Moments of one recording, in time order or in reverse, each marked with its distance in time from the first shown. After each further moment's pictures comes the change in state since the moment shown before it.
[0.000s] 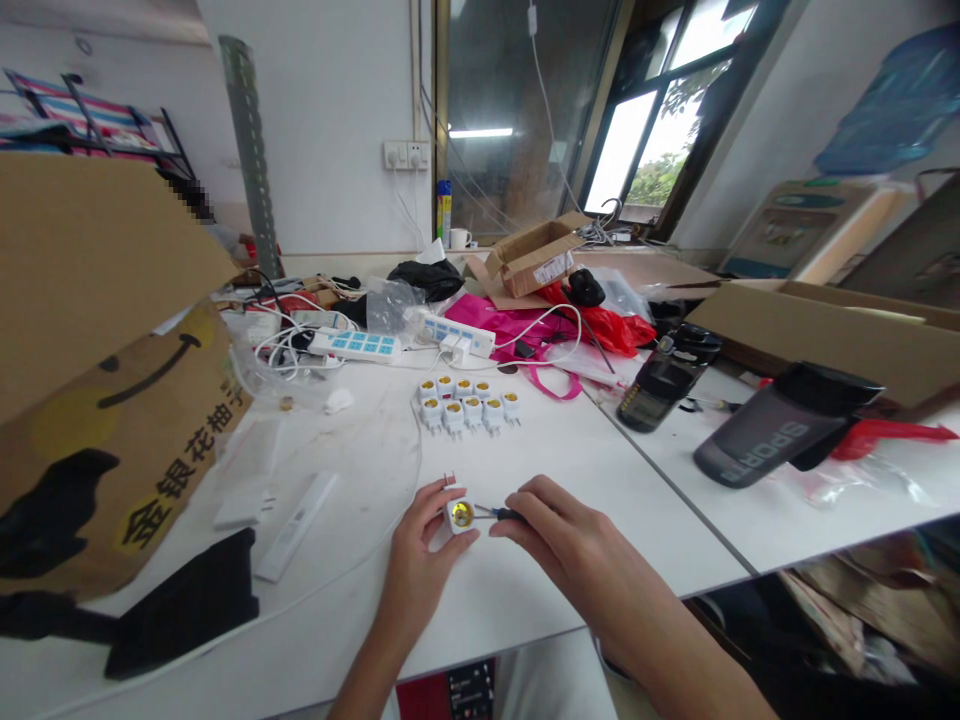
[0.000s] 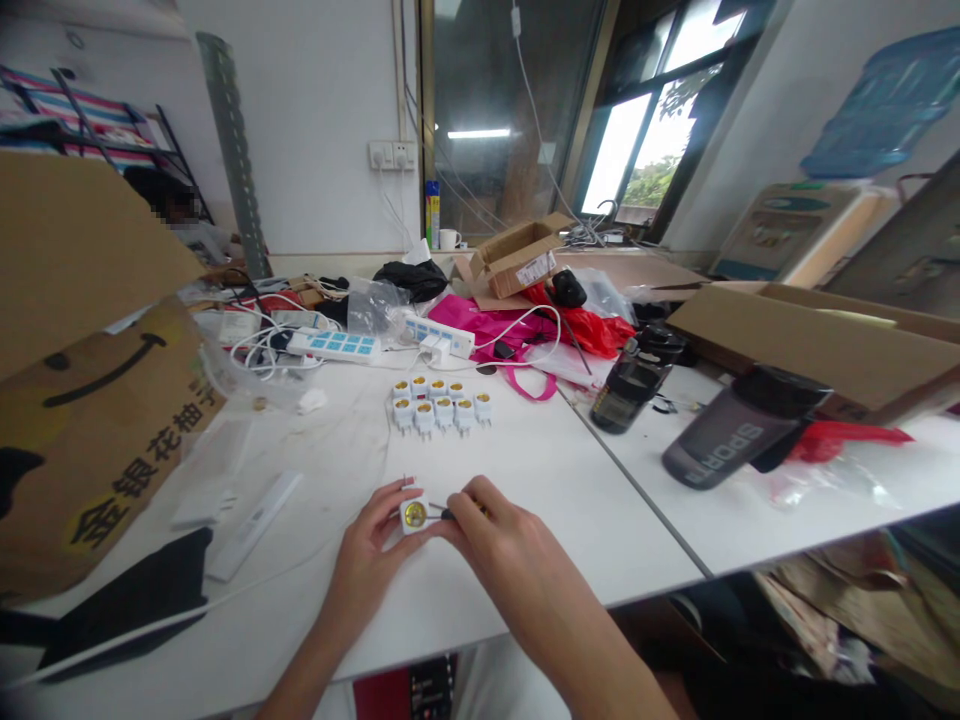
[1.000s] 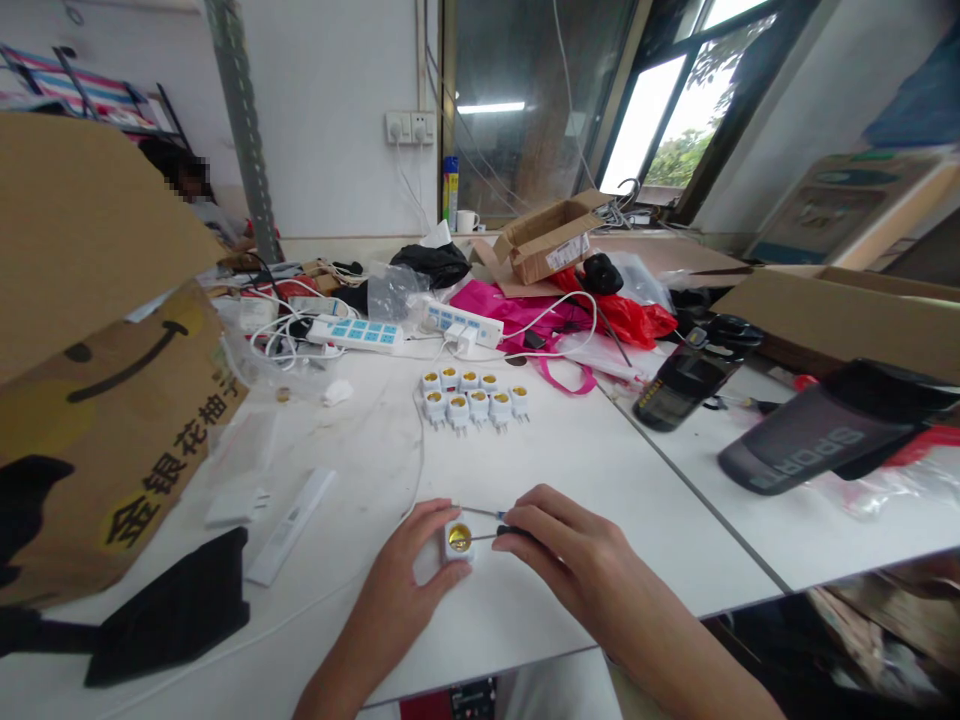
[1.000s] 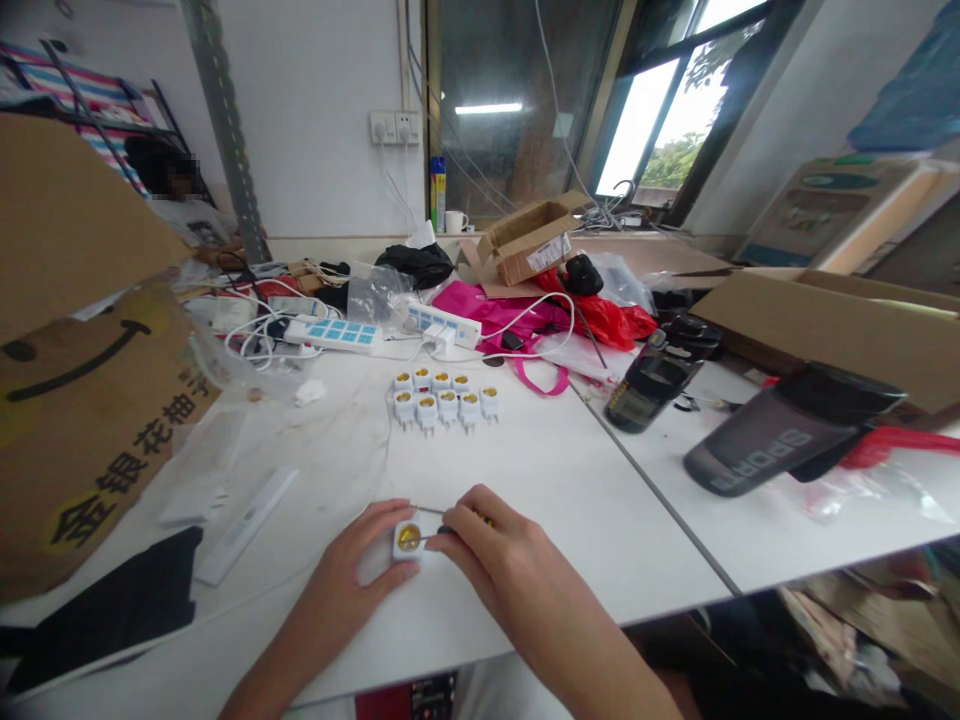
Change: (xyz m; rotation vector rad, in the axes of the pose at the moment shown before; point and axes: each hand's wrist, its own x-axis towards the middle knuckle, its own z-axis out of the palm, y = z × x) left_hand -0.010 0.008 -0.035 0.467 -0.156 0.038; right_hand 0.002 0.014 0.017 0.351 -0.064 0.072
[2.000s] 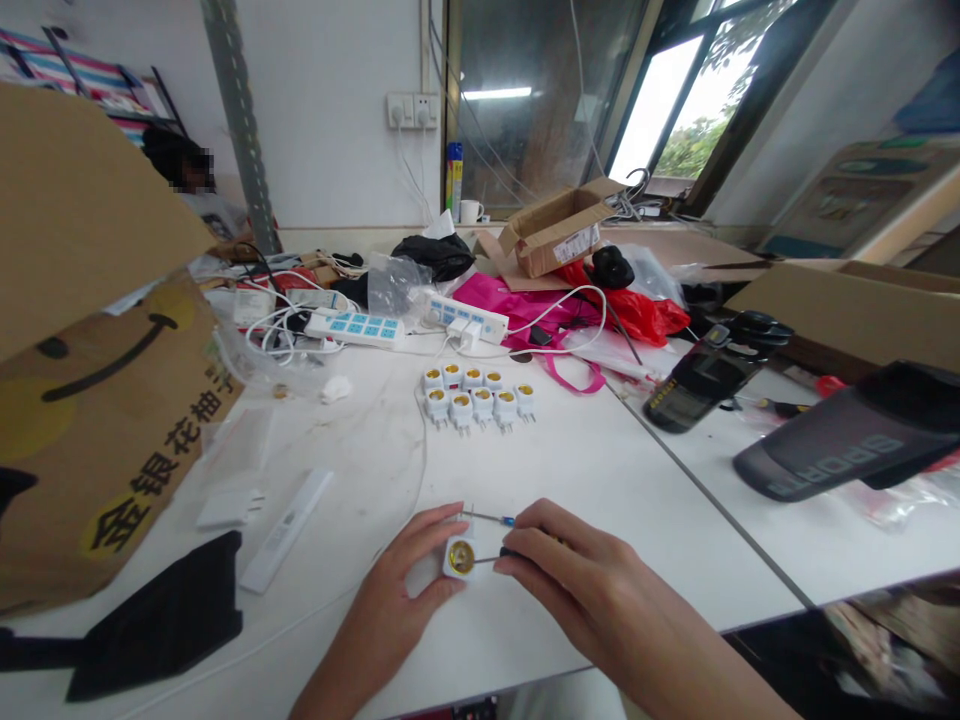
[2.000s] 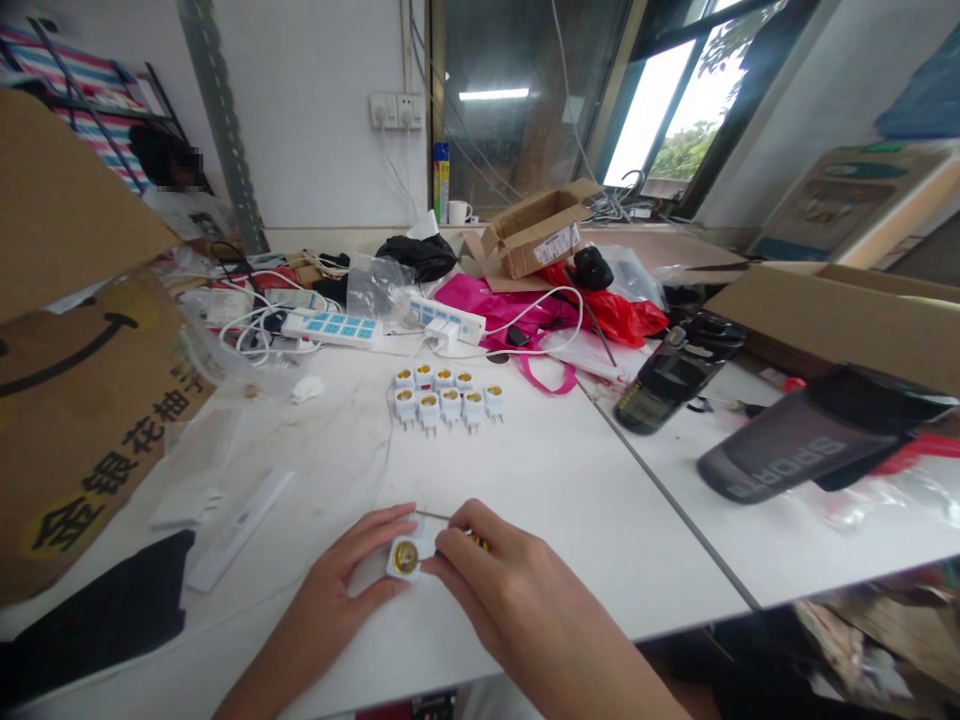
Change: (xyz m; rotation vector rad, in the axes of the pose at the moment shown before) left_hand -0.001 -0.002 -0.010 -0.143 -0.131 -0.057; right_hand 0.007 -0.008 -0.003 -0.076 -0.037 -0.082
